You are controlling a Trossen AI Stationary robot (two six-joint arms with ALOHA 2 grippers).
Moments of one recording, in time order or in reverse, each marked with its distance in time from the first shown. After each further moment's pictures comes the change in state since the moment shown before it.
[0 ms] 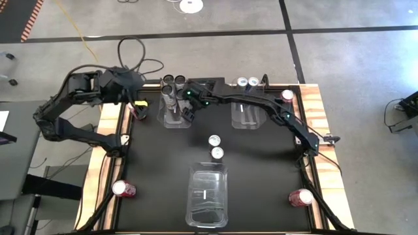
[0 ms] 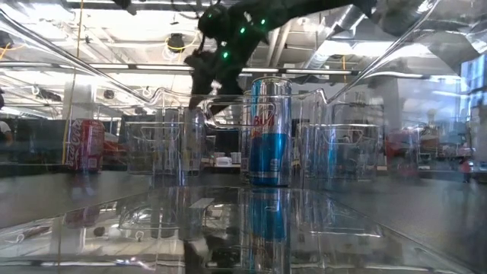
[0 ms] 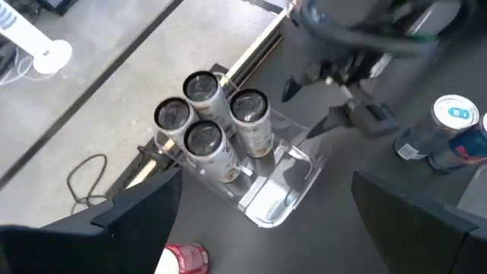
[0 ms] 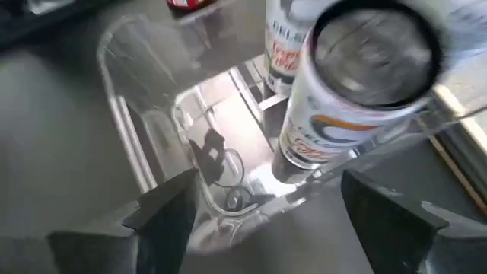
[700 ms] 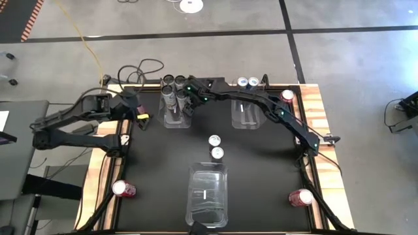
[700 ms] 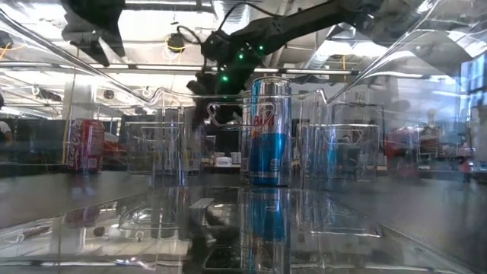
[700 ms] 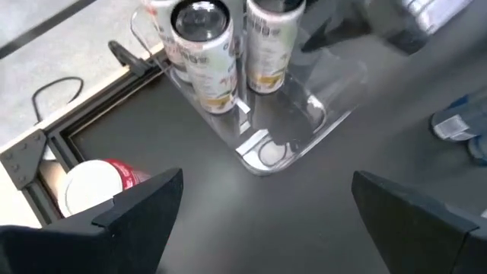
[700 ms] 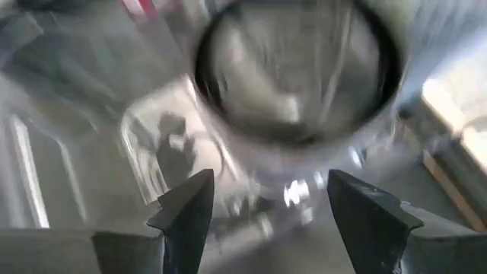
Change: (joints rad) left arm -0.001 -0.278 -0.597 0.211 0.001 -0.276; right arm -0.072 0.074 -0.003 0.102 -0.060 -0.034
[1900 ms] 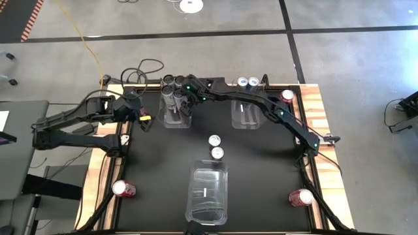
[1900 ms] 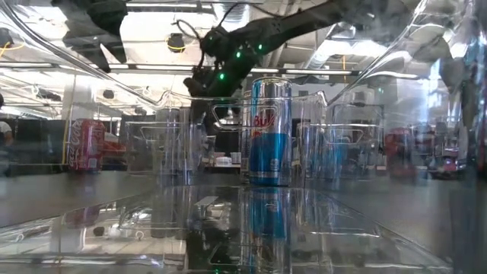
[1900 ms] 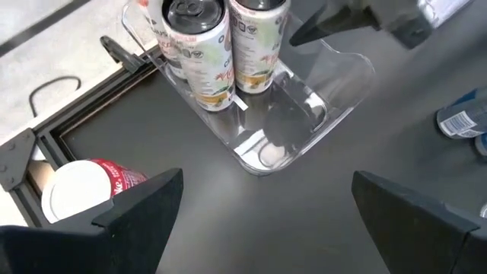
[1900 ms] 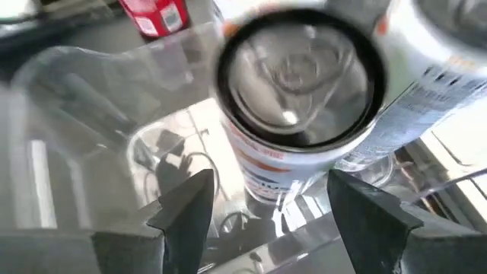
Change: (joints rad) left arm 0.000 -0.009 -0.053 0.046 0.003 0.007; right arm 0.005 -0.007 0.000 0.075 0.009 -0.062
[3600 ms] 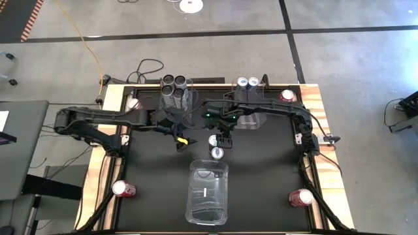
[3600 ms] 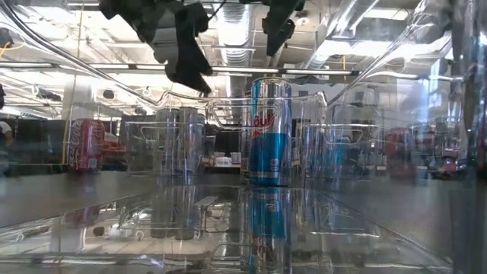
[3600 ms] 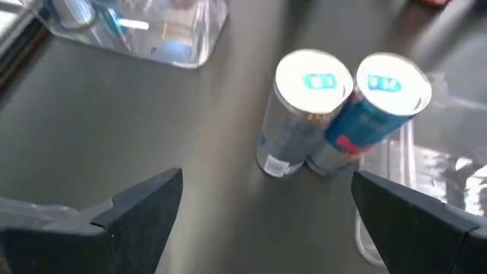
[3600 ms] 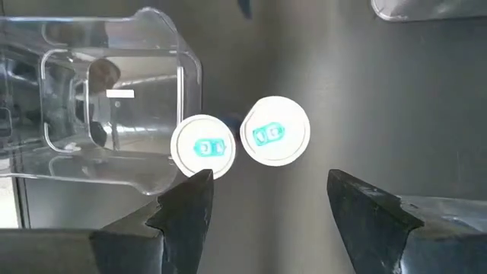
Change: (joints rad) left arm -0.174 0.484 -0.084 0.797 0.350 0.361; right arm 0.289 -0.360 -0.001 -0.860 -0.129 -0.089
